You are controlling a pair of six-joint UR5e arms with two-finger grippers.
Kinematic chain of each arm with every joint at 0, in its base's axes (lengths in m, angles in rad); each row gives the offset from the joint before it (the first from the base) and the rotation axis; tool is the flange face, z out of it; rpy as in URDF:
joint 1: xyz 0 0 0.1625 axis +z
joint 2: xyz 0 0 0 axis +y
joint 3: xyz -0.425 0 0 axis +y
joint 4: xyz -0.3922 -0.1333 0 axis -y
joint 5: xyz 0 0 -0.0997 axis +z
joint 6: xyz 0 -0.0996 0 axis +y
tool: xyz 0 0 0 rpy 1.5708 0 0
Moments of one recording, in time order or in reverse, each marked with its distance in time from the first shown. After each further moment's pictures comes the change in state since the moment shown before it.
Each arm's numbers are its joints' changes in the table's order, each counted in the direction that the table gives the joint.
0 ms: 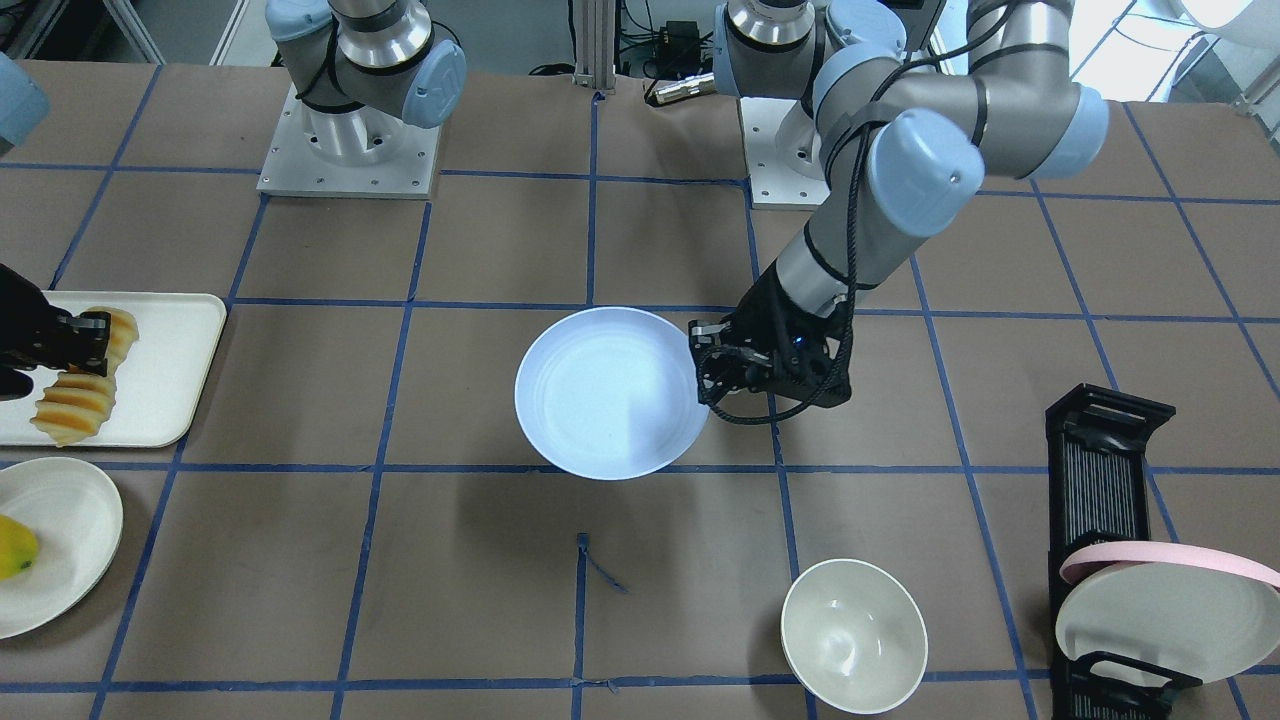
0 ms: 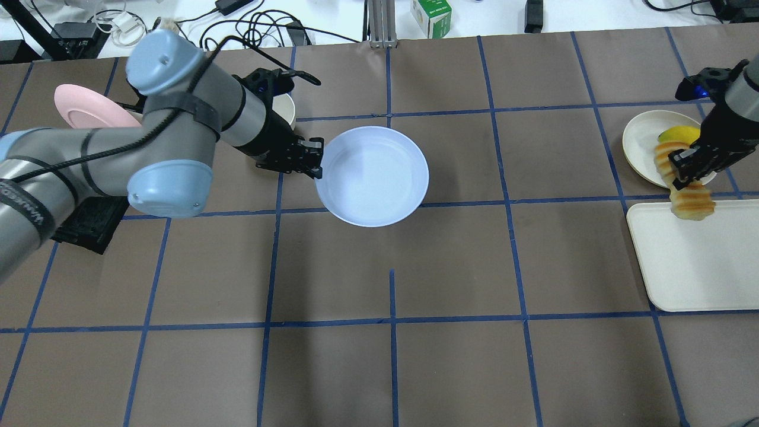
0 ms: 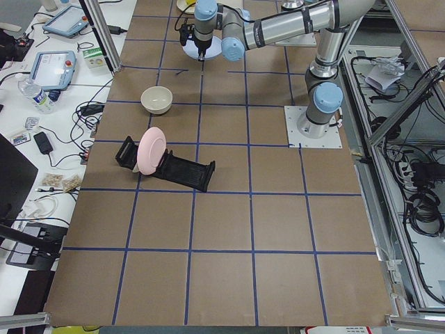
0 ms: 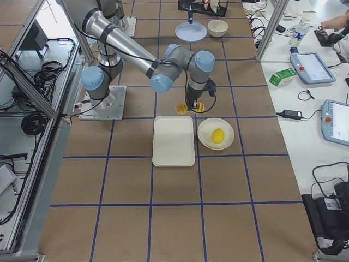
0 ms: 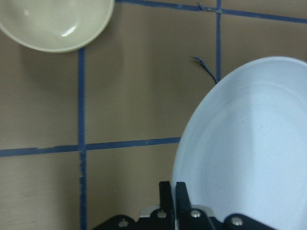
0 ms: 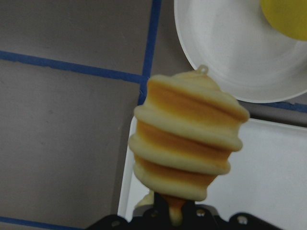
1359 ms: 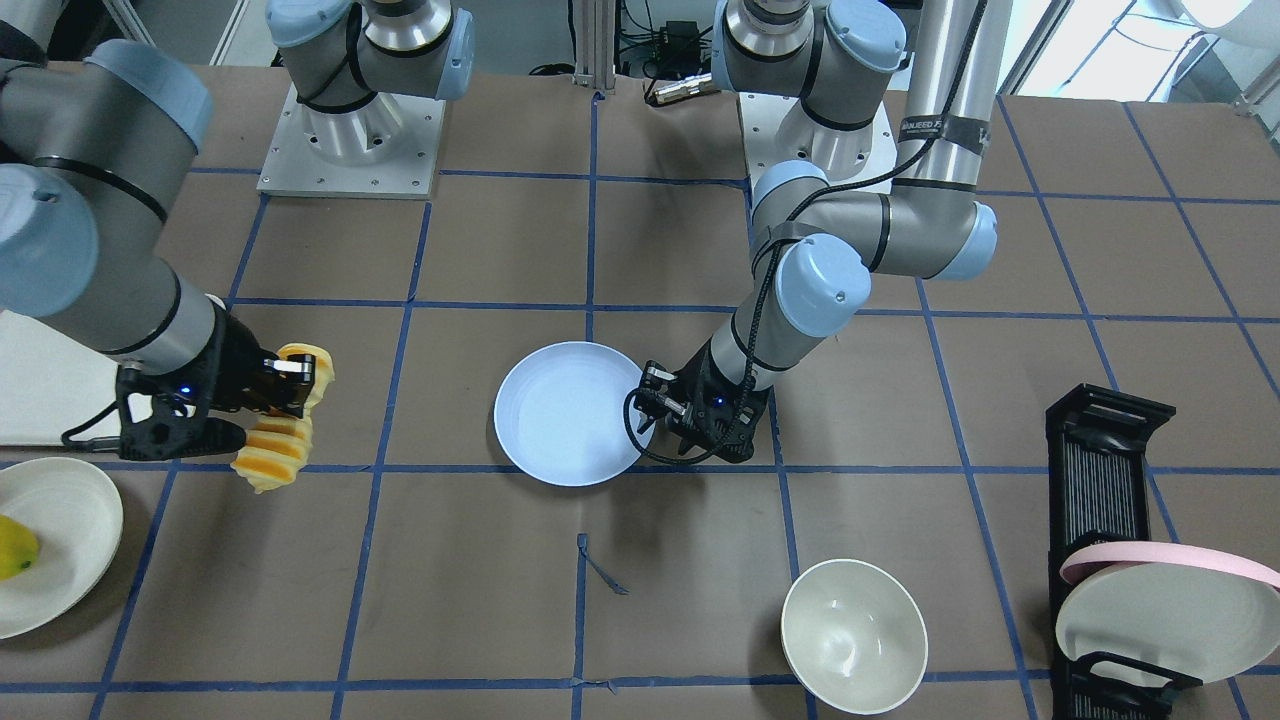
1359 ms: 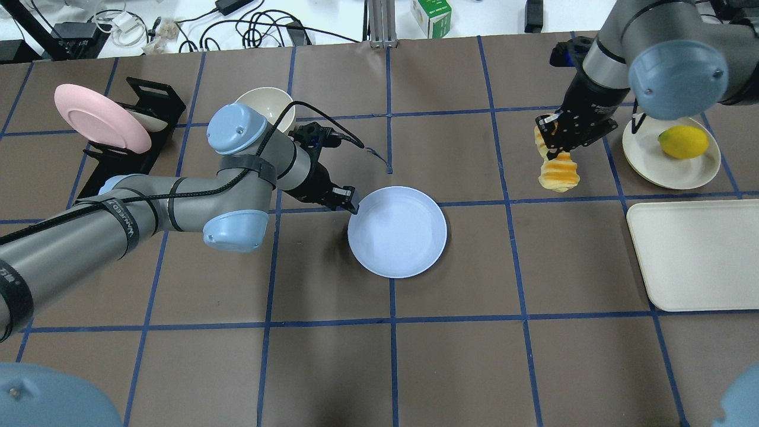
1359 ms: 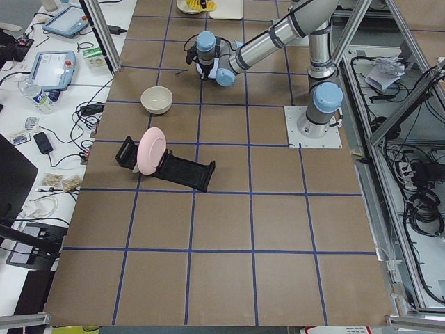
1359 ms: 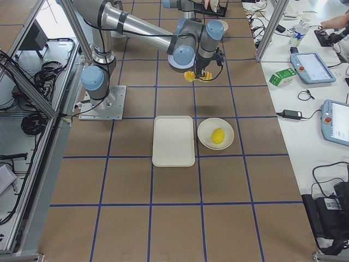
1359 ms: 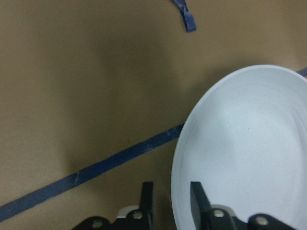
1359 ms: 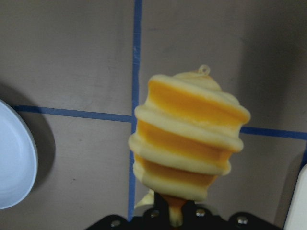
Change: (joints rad) left arm -0.028 0.156 0.078 0.226 -0.019 -0.217; right arm 0.344 -0.062 0.115 0.056 -0.161 -0.426
